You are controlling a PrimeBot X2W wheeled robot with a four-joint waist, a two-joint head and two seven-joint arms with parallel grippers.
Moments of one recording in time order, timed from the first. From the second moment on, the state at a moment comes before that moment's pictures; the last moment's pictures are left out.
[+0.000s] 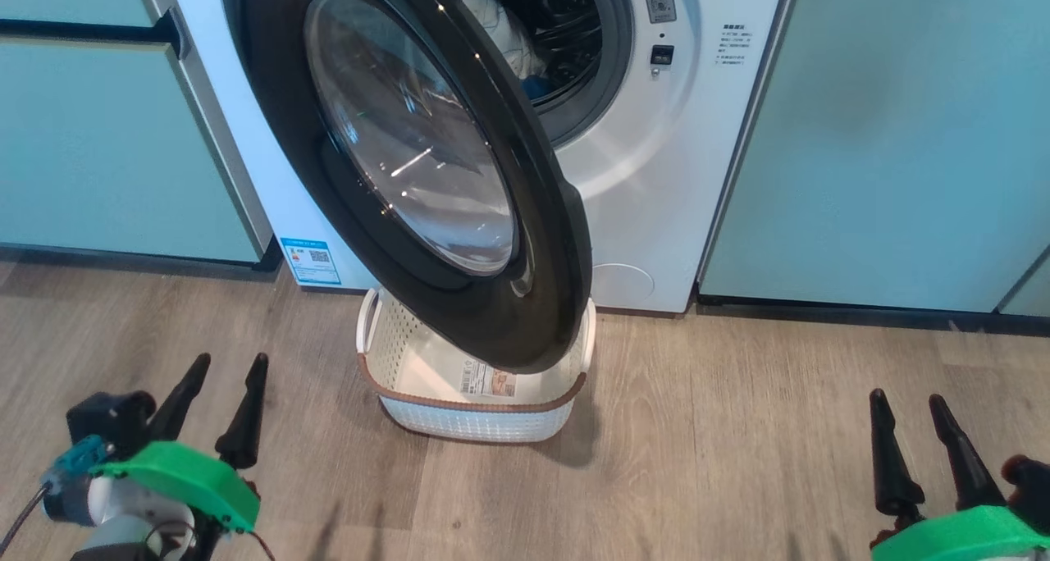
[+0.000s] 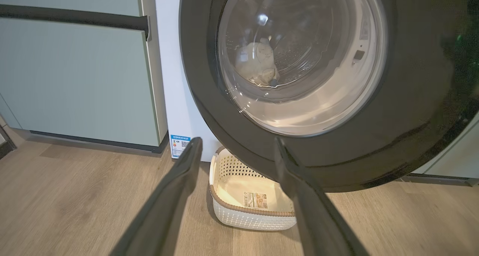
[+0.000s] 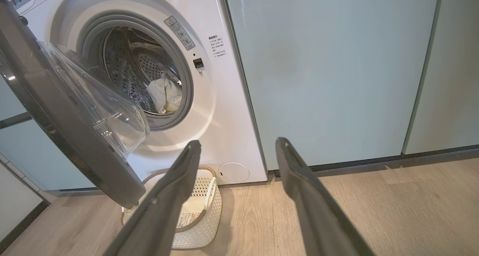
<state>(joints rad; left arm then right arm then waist) -0.06 0.37 -0.10 0.31 -0.53 -0.13 -0.25 0.04 -0.12 0.09 0.21 0.40 0.13 -0.25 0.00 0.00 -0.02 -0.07</state>
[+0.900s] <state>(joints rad) -0.06 0.35 -0.04 0.31 -0.47 -0.13 -0.25 0.04 -0.12 0.10 0.22 0.40 0.13 -0.25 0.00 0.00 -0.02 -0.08</state>
